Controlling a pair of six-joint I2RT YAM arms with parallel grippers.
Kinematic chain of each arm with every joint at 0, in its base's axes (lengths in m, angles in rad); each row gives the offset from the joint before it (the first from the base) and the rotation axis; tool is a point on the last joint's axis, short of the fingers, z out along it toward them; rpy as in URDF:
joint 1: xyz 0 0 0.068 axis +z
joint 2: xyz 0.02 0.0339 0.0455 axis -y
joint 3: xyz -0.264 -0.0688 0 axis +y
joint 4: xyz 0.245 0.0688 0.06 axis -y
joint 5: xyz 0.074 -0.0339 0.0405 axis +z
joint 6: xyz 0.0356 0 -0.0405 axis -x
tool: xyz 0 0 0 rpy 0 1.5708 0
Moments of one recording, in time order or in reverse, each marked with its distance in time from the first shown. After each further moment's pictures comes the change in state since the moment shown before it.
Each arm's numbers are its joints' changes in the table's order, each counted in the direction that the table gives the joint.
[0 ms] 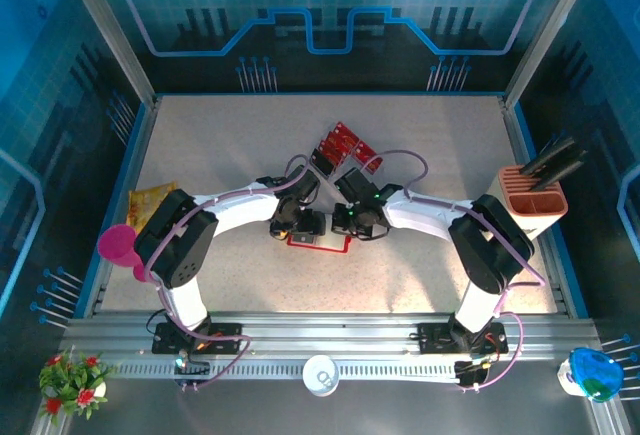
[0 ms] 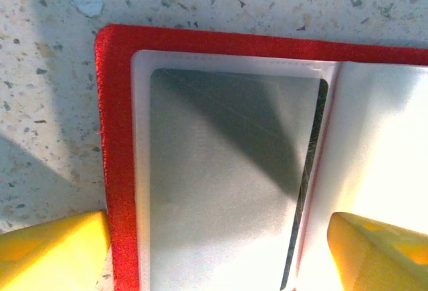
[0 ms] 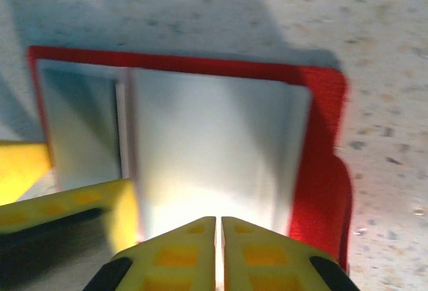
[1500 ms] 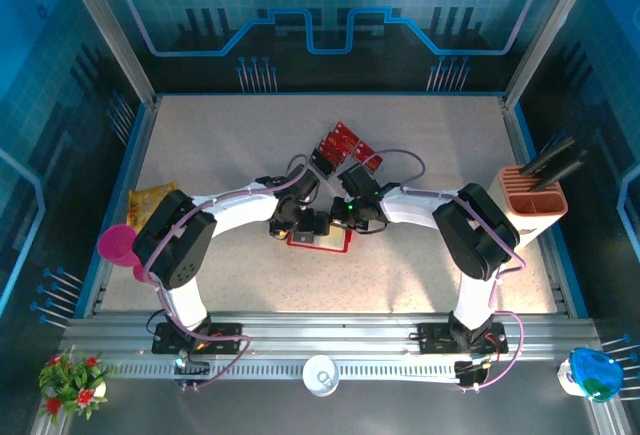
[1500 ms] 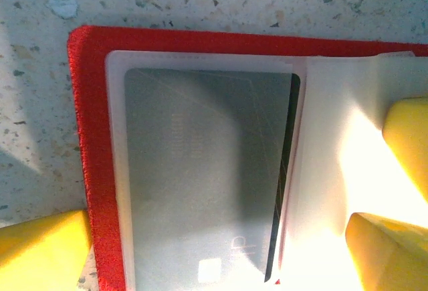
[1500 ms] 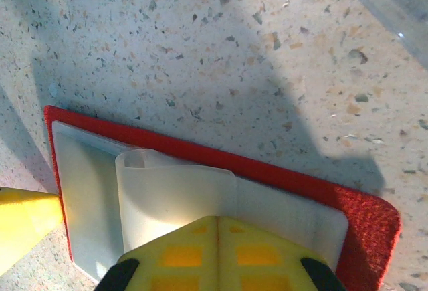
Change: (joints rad) left arm 0.000 0.010 0.000 0.005 -0.024 -0.021; right arm -0.061 -0.113 -0.014 0.181 0.096 0.055
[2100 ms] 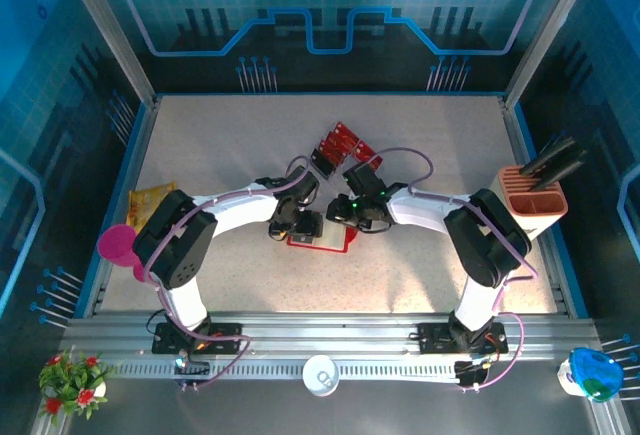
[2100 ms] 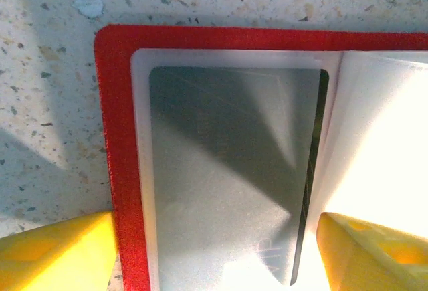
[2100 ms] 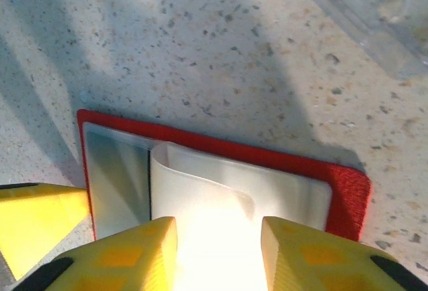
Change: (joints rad) left arm 0.002 -0.003 0.012 -0.003 0.030 -0.030; right arm -0.012 0.074 0.038 0.000 -0.014 -0.031
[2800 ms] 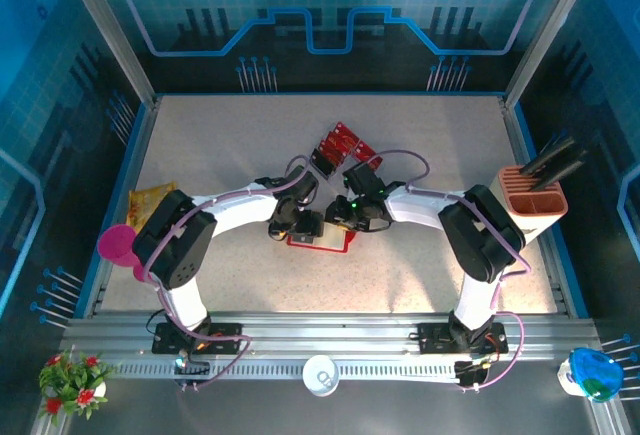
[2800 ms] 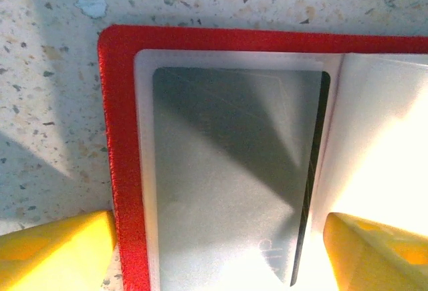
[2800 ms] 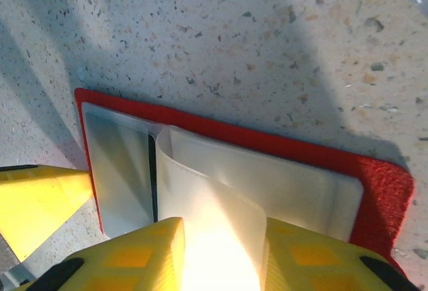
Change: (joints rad) left arm 0.003 0.007 0.000 0.000 -0.002 0.008; right arm -0.013 -0.043 -0.032 -0.013 0.111 0.008
